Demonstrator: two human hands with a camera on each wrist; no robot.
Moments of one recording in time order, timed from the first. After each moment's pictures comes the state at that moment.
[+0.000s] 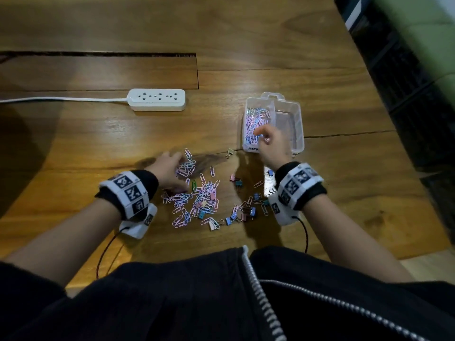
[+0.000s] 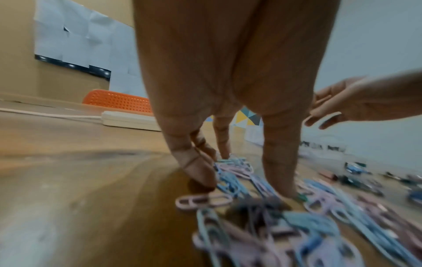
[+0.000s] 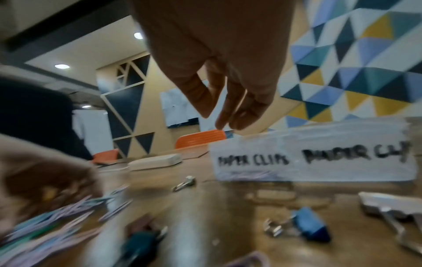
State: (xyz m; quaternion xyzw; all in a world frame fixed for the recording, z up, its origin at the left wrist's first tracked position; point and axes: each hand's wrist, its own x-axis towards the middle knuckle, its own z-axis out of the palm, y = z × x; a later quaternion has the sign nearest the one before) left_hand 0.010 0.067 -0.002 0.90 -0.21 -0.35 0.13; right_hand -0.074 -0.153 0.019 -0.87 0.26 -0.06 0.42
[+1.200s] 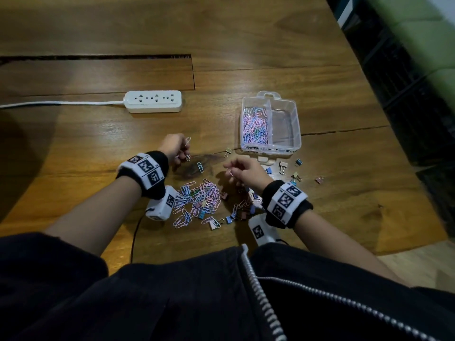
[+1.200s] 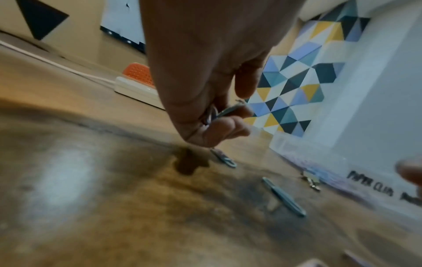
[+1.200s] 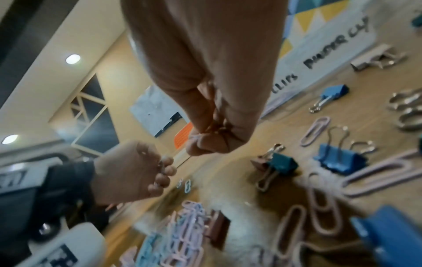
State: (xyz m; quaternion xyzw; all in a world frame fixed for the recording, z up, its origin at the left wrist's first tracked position) left_hand 0.036 0.034 0.005 0.76 0.06 -0.38 0.52; right_hand -0.094 -0.111 -0.013 -0.73 0.25 0.12 0.62
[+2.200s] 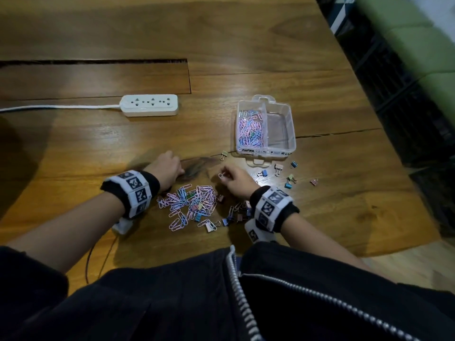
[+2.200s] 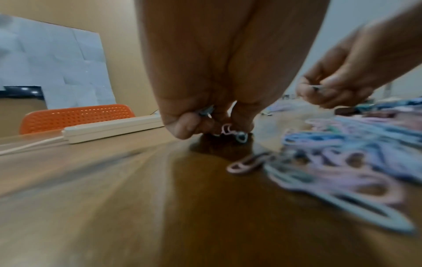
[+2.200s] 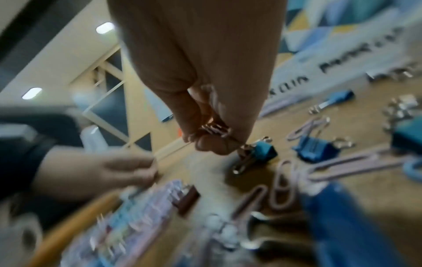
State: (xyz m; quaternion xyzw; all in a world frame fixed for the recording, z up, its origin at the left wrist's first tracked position) left_hand 0.021 0.059 -0.019 0.92 -0.31 -0.24 0.04; right_hand -0.095 -0.098 -0.013 -0.82 0.22 0.15 0.51
